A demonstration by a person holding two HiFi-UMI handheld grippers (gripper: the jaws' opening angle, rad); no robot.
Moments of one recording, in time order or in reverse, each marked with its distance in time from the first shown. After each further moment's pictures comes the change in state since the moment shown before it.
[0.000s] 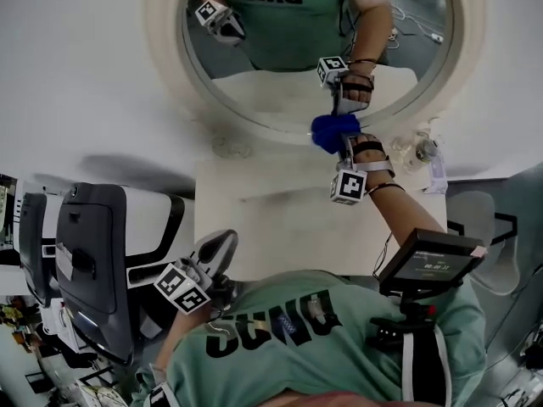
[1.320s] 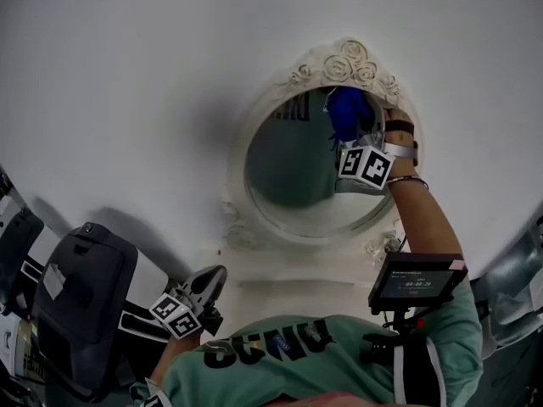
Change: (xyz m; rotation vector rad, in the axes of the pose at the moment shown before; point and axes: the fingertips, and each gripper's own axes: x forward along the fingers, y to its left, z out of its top) left arm -0.044 -0.014 0.094 0.164 -0.302 -0.047; right arm -0.218 -0.478 0.081 0.034 -0.132 -0.856
